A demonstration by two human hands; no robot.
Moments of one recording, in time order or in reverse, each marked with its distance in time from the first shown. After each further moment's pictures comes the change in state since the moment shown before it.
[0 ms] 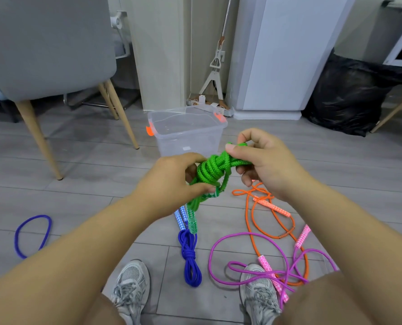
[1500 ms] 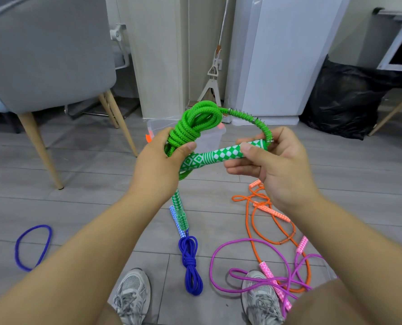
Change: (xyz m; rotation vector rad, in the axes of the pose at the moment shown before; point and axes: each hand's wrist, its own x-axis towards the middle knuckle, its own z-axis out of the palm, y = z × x) left_hand 0.014 0.019 -0.013 -0.348 0.389 -0.162; right_hand -0.022 -0.012 0.003 0.377 0.137 -0.217
